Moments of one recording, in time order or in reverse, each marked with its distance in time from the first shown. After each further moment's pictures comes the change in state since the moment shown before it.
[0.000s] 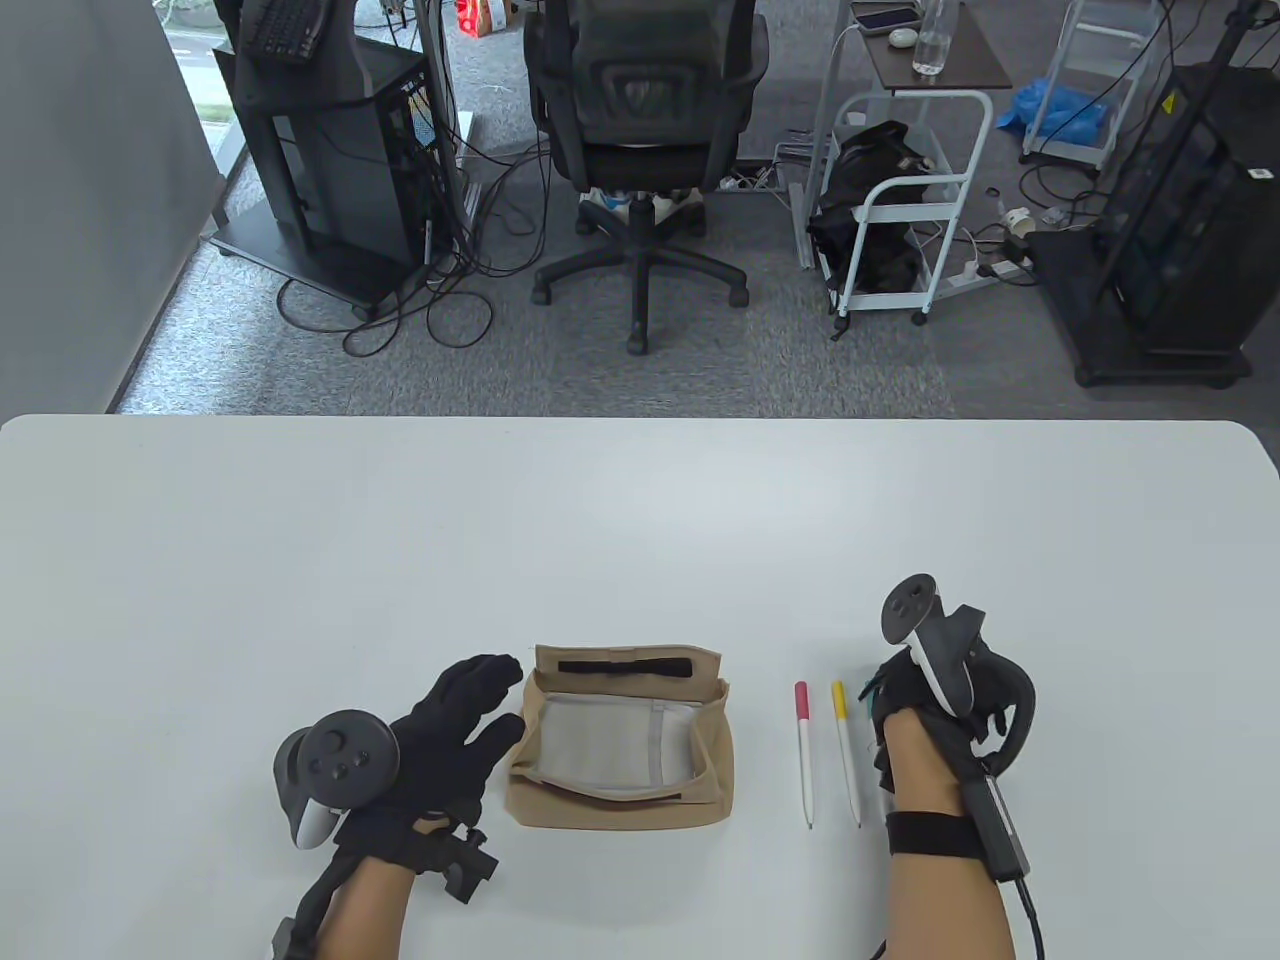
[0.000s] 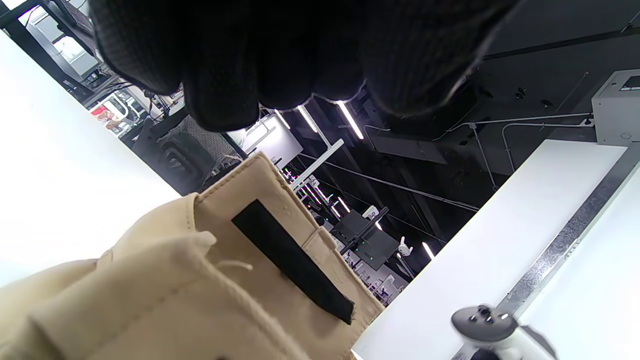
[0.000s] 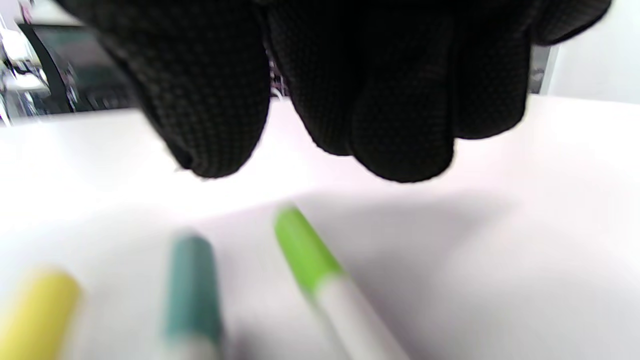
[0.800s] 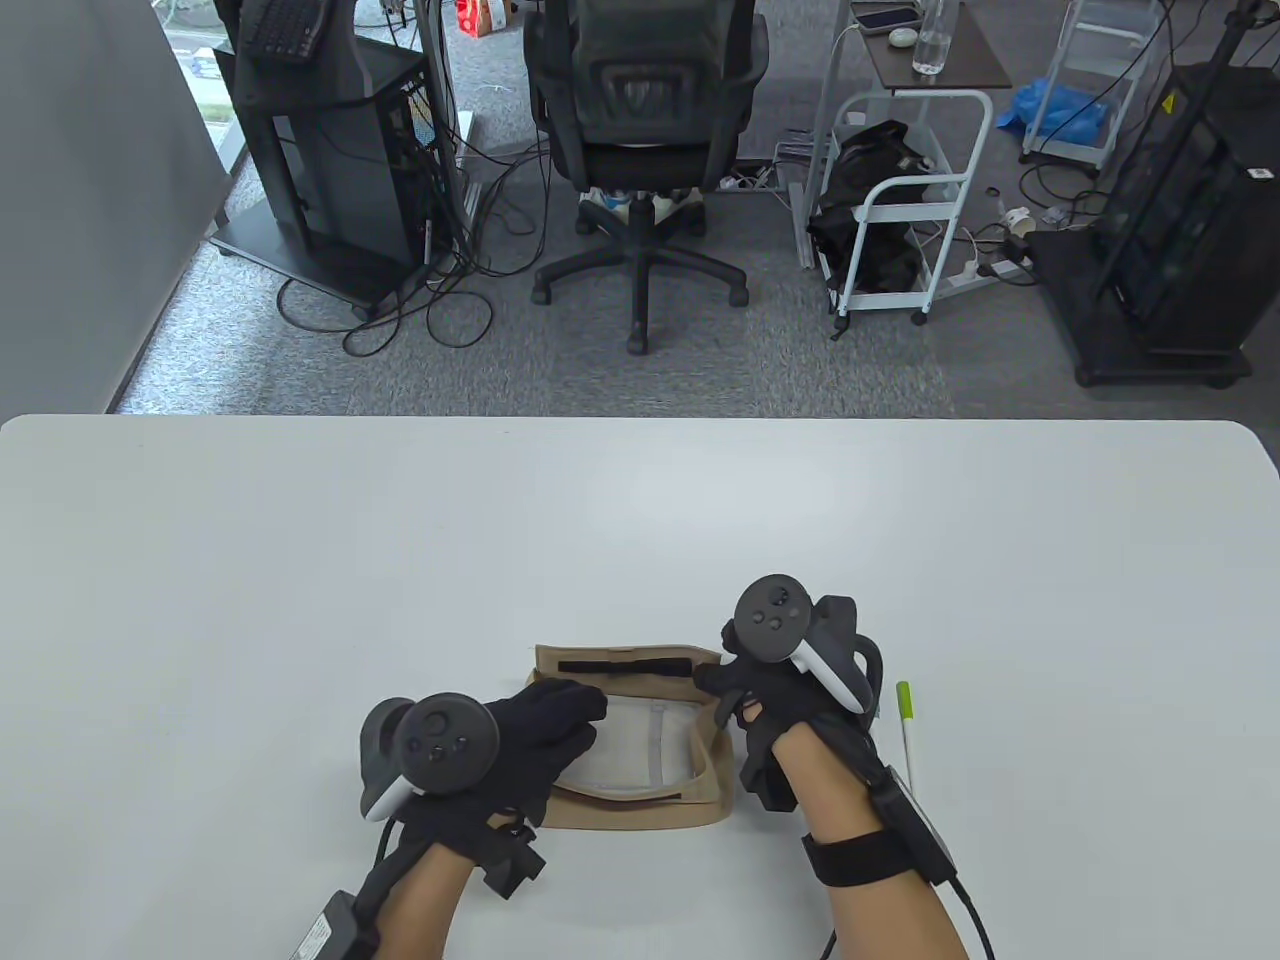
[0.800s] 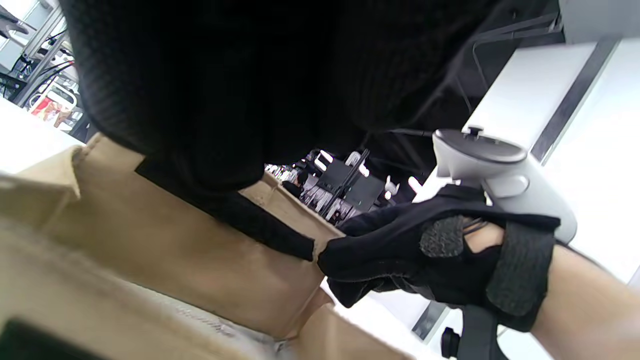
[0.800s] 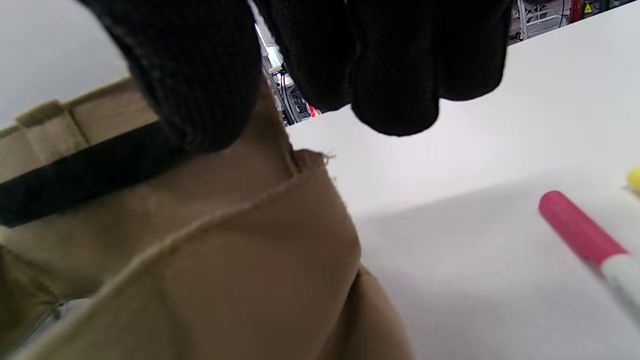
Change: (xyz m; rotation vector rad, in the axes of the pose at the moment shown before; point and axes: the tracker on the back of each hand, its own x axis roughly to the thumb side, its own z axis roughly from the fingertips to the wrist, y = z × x) left_hand 0.056 -0.040 -0.037 -0.184 -0.068 -0.216; right_hand 0.107 -0.004 0.076 0.258 -0.590 -0.277
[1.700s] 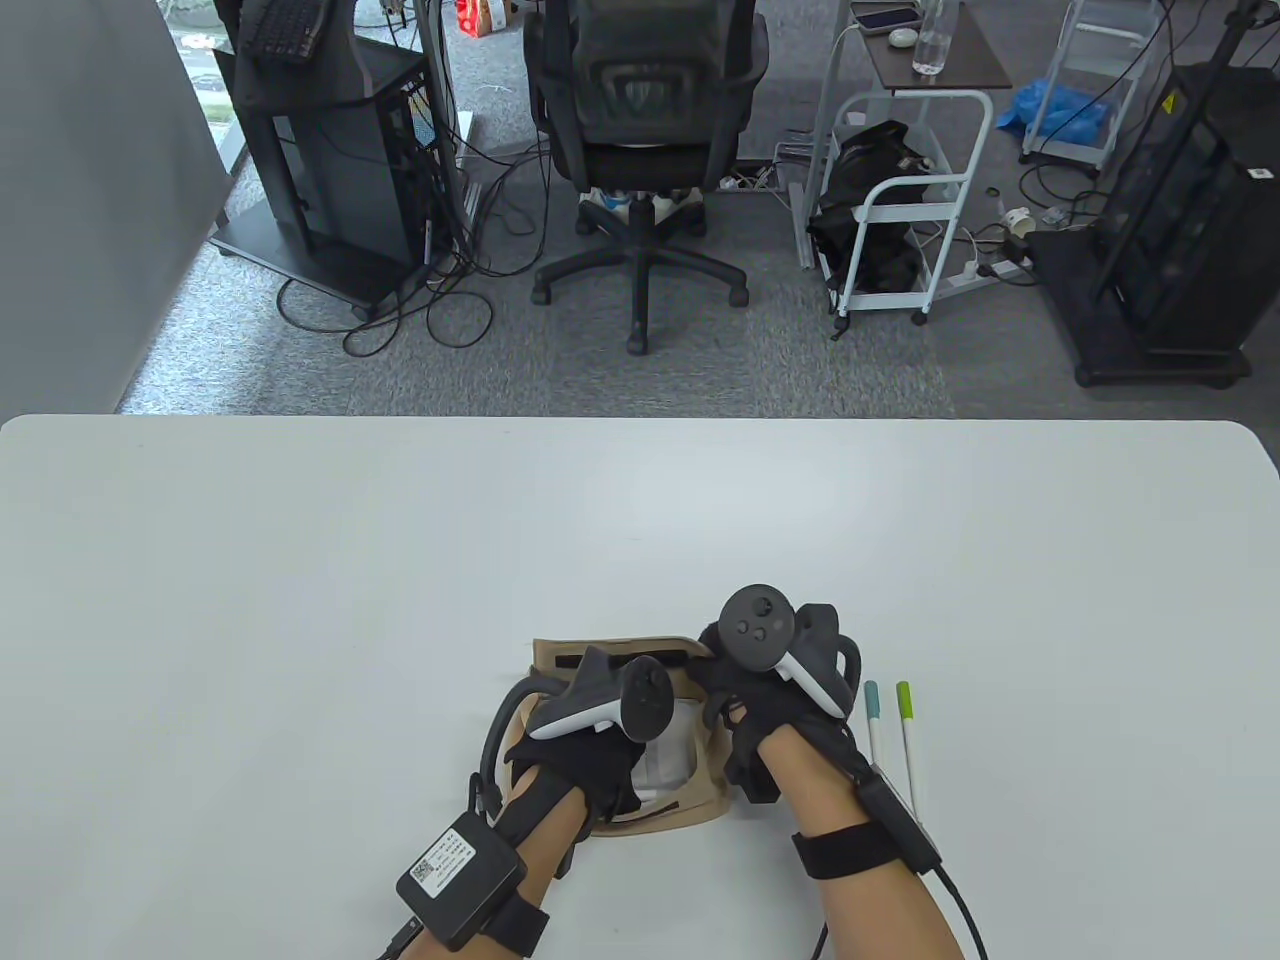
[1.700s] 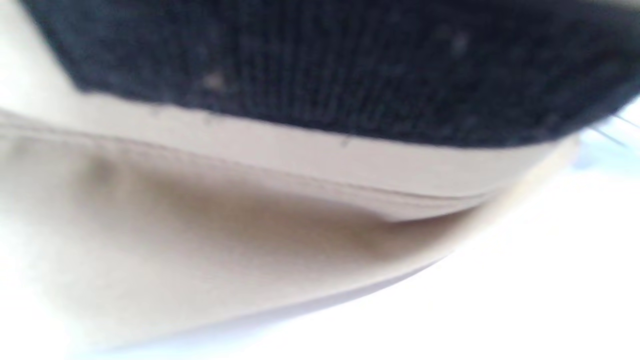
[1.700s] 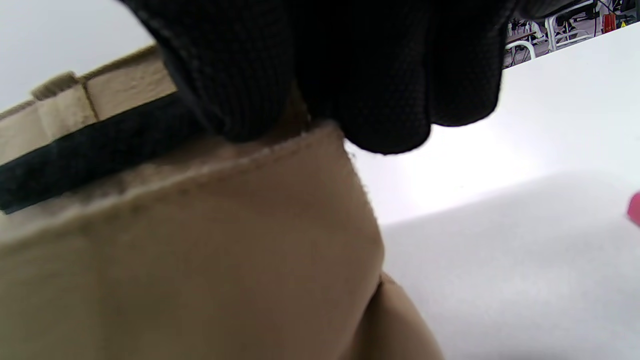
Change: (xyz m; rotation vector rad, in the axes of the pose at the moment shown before) left_hand 0.002 -0.102 -0.060 -0.750 0.289 -0.449; right_hand 0.004 0.011 -0.006 -0.083 -0.067 -0.003
